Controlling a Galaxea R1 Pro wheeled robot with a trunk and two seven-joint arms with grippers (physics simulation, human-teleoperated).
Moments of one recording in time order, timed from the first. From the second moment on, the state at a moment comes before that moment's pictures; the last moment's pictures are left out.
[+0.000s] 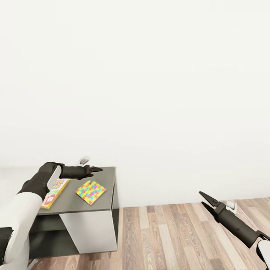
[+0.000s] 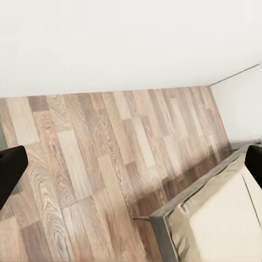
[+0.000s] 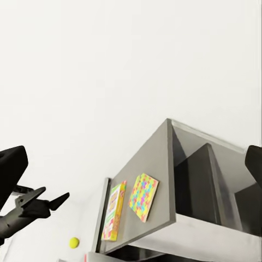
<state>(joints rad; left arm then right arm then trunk) -0.96 0.26 -0.02 -0.65 0.25 0.94 -0.83 -0.12 -0.20 -0.40 -1.41 -1.01 0.78 0.52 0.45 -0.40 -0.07</state>
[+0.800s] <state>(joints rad) -0.96 0.26 -0.02 -0.65 0.25 0.91 -0.57 -0.12 -0.20 -0.40 -1.41 -0.97 0.76 0.48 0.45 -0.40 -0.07</state>
